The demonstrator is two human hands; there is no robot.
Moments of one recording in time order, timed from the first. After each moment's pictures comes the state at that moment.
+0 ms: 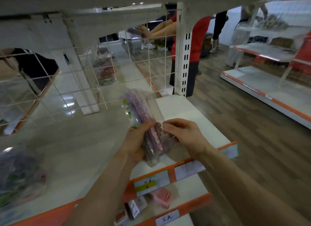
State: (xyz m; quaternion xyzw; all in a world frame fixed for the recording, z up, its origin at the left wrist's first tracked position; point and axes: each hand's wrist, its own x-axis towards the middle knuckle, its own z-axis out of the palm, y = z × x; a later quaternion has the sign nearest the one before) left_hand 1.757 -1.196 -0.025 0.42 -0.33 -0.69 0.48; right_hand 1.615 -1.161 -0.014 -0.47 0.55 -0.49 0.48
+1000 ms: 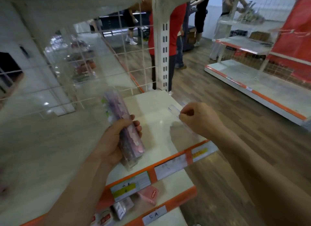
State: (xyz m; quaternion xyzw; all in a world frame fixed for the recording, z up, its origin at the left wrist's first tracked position) left_hand 1.758 -1.197 -0.024 0.38 -0.26 -0.76 0.46; right_hand 1.534 -1.168 0.004 -0.60 0.74 -0.26 0.15
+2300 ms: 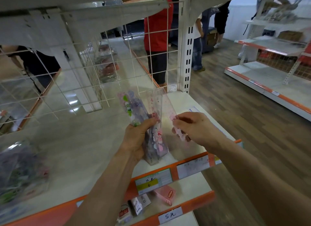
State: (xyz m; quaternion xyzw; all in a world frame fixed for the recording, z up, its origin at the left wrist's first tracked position) left_hand 1.758 -1.194 -0.025 0.46 -0.31 -0.66 0.51; right_hand 1.597 -1.157 0.005 -0.56 0.60 -0.40 0.41
